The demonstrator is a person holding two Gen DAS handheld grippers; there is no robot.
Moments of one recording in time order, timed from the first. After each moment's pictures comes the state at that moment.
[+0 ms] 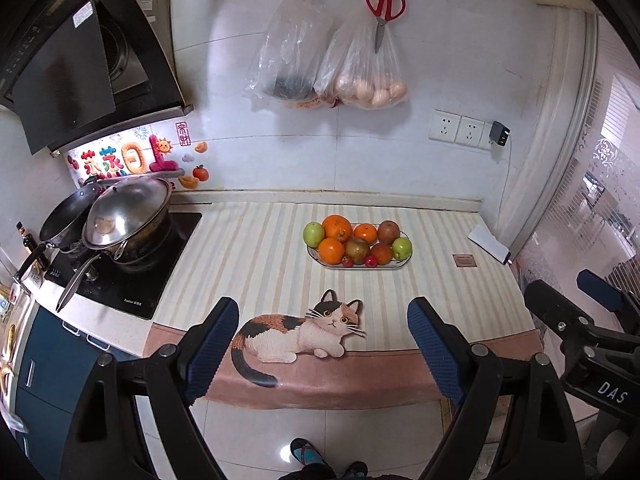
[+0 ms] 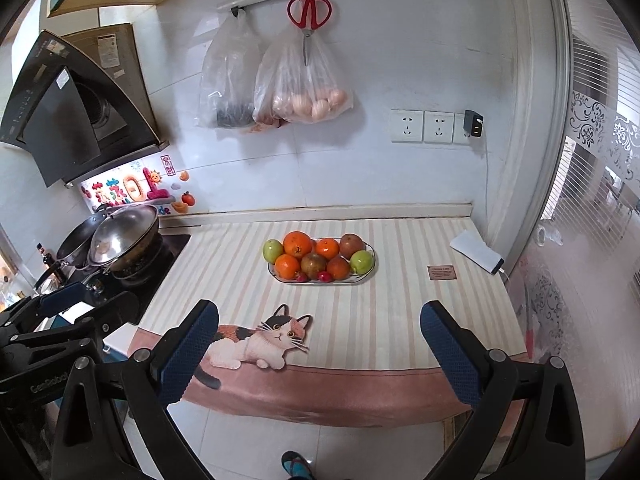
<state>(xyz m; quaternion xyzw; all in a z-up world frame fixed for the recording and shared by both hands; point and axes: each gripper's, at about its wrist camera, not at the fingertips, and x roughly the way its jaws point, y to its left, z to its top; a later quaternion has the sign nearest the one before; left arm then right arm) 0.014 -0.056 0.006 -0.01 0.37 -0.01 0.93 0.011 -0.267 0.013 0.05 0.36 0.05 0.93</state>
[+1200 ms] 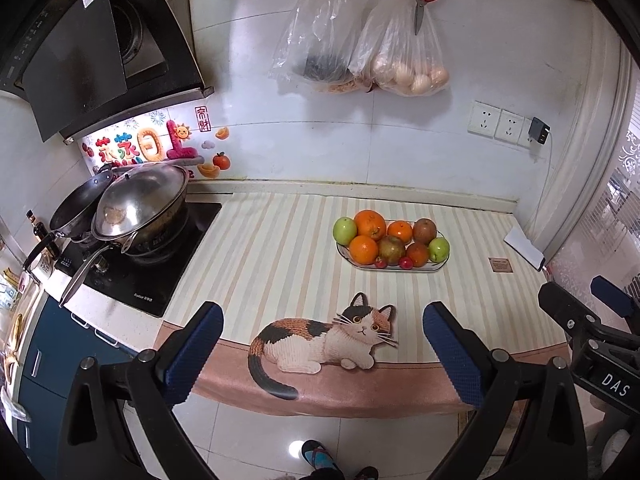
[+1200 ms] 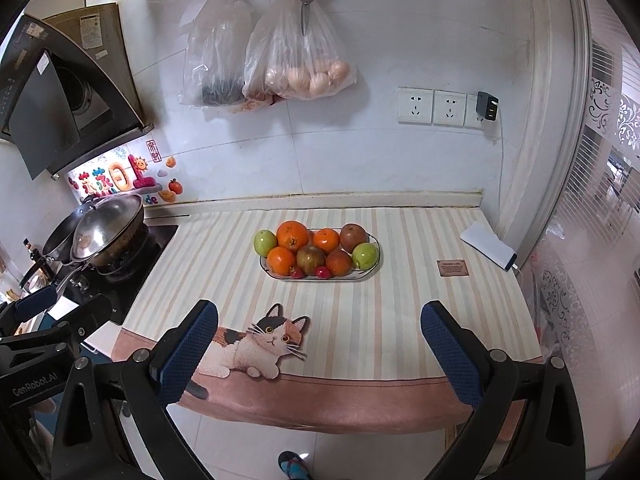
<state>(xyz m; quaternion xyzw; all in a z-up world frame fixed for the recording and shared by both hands) 0.056 -0.032 -0.032 -0.01 0.39 0.03 0.92 0.080 -0.249 -0.037 0.04 0.38 0.04 0.92</state>
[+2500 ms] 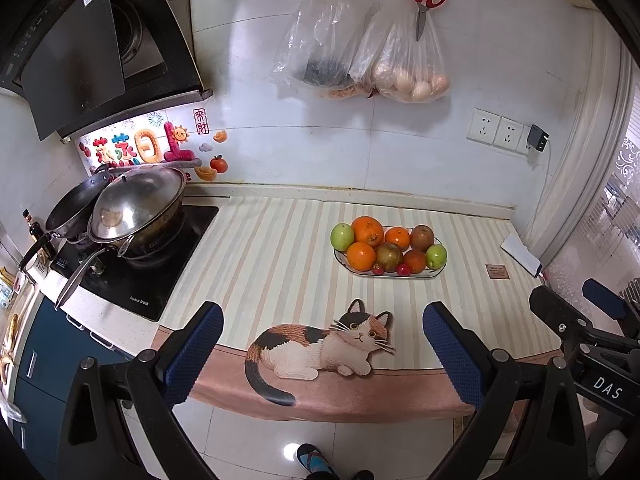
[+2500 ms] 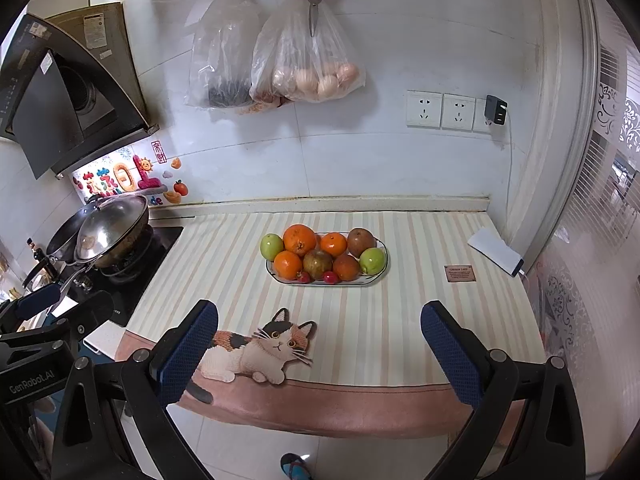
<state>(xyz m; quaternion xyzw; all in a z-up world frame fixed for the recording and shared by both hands) 0.064 -0.031 -0.023 -0.01 0.38 0.03 0.92 0.087 -0.241 -0.035 0.04 0.38 0.05 0.92</state>
